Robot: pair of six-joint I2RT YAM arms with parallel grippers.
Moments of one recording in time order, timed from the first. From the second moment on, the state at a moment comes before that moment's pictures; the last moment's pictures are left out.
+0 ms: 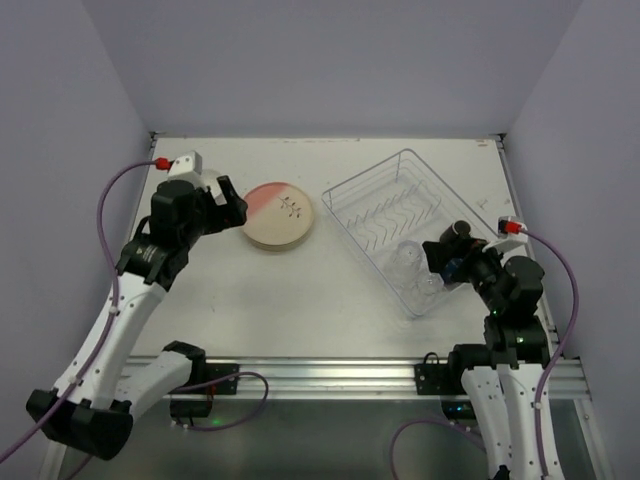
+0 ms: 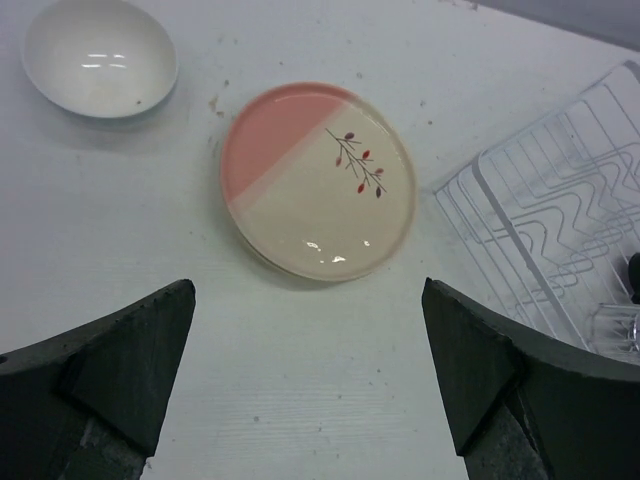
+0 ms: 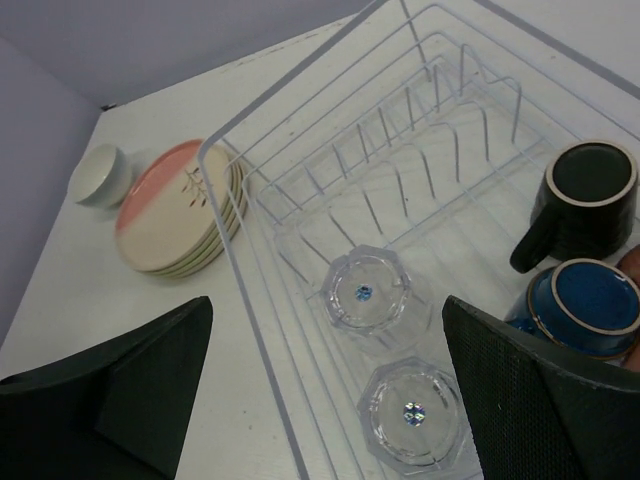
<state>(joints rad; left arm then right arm) -0.29 1.03 1.06 -0.55 -0.09 -0.45 -0.01 0.39 0.62 -0.44 -0.28 0.45</state>
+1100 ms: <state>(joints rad) -0.31 0.75 0.79 -0.55 -0.13 -0.33 -0.01 1.15 0.95 -0.51 0.23 0.68</state>
